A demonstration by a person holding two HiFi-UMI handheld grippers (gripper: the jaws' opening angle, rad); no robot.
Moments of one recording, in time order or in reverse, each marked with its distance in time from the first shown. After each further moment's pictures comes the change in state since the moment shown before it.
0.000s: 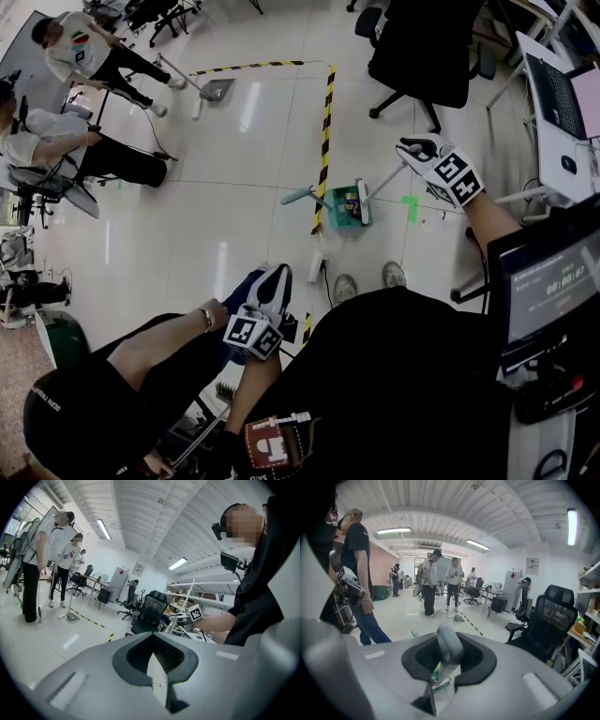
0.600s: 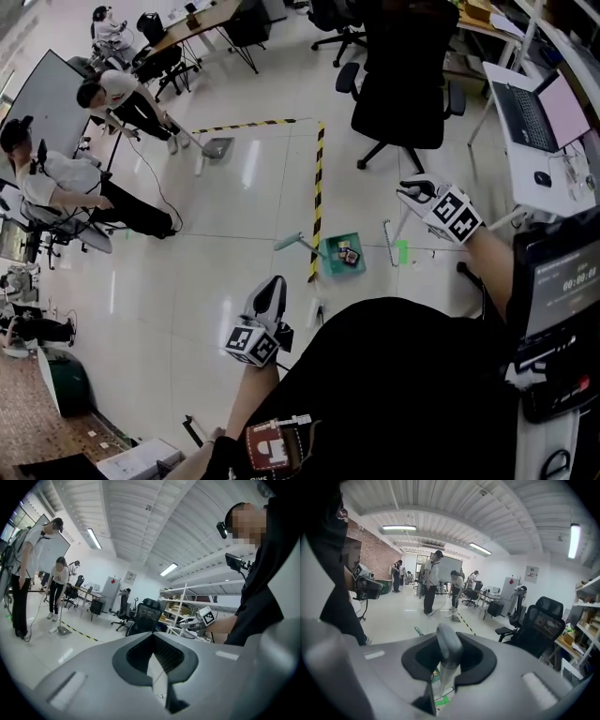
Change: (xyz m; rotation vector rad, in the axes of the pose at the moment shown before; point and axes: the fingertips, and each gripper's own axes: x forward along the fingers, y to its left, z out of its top) left arm 0.036 -0.044 0.054 0.099 -0.086 -0.055; right arm -0.105 -0.005 0.011 -0.072 0.008 -0.037
